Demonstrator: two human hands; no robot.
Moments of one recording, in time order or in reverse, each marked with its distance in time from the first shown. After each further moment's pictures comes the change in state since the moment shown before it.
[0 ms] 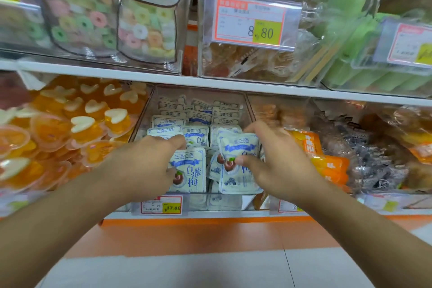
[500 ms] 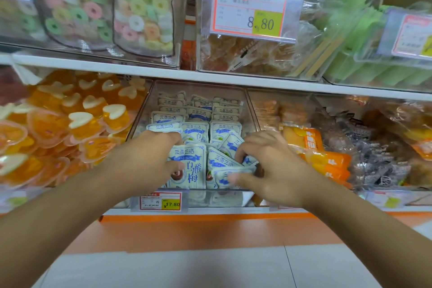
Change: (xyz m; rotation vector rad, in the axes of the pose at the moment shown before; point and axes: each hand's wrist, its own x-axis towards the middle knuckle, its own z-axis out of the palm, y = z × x) left_hand 0.005 0.004 0.000 -0.106 -0.027 -0.079; right_hand -0.001 0.018 0.012 -0.117 -0.147 -0.193
